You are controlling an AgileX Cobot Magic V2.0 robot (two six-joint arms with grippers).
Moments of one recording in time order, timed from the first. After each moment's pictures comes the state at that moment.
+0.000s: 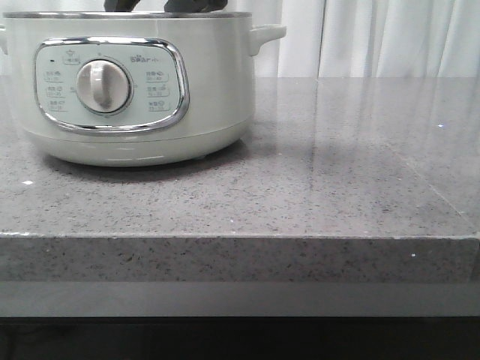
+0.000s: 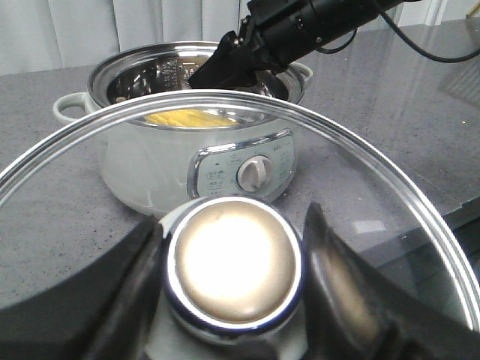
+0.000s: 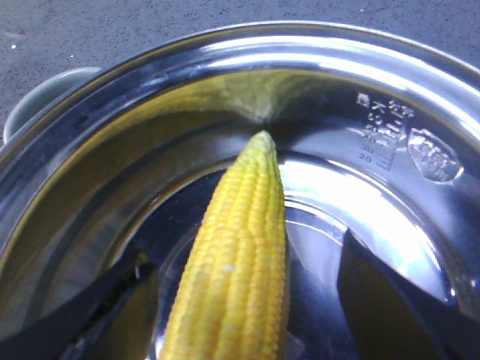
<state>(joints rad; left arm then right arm) -0.35 0.18 -0.70 -0.20 0.84 0.19 0.63 1.89 -1.71 0.34 0.47 -0.18</state>
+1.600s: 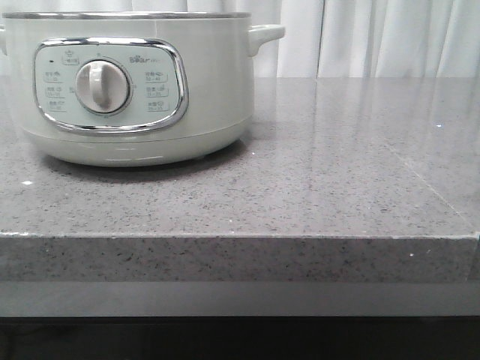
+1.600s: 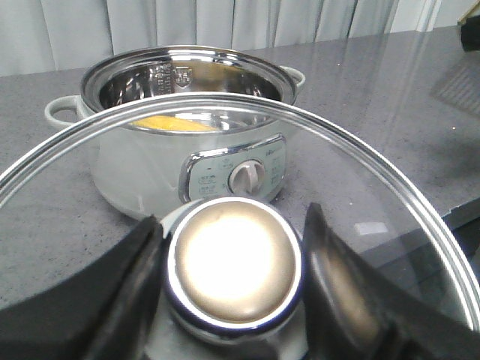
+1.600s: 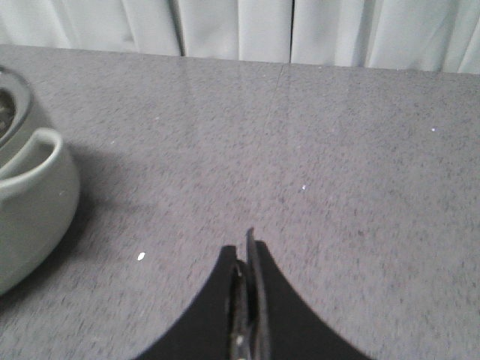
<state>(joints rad) -0.35 0.18 -0.70 -0.23 0.83 0.19 0.12 0.86 -0.70 0.29 0.21 -0.21</state>
